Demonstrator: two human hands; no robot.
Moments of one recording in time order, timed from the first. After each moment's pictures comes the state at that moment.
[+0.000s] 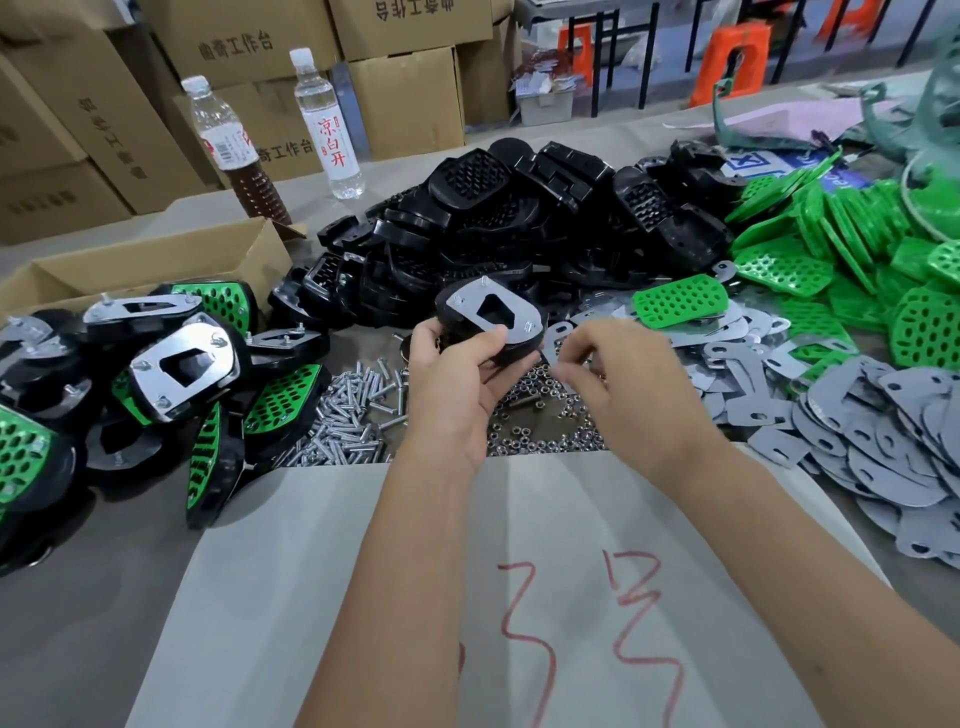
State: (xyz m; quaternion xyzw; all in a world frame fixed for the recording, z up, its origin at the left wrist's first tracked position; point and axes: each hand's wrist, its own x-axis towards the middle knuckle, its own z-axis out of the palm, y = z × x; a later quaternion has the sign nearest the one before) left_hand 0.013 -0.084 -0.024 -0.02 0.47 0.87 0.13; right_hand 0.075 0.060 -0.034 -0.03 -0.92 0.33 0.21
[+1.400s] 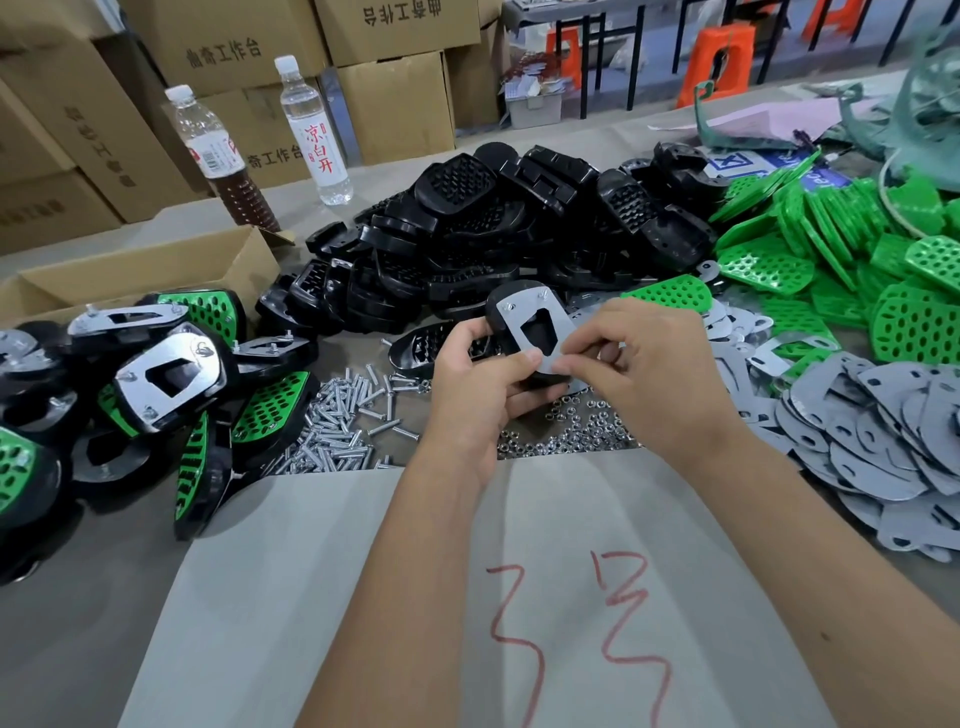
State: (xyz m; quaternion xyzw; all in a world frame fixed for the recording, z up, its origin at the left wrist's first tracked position) left_hand 0.020 -0.070 -0.035 0.06 0.57 0.80 0.18; right_hand 0.075 0.090 -0.035 0.08 -0.87 0.37 0.33
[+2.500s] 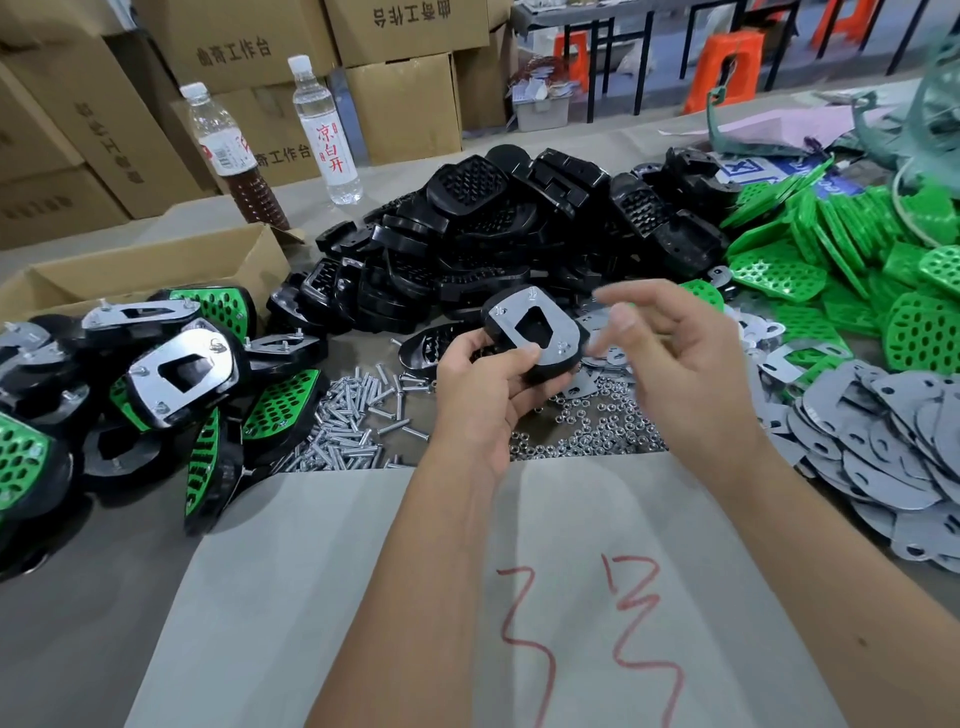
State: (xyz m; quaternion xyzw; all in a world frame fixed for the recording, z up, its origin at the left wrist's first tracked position) left_hand 0.019 -0.070 -0.031 -0.02 0.50 0.85 0.18; right_hand 0.081 0.087 -0.042 0.03 -0.73 0.59 0.33
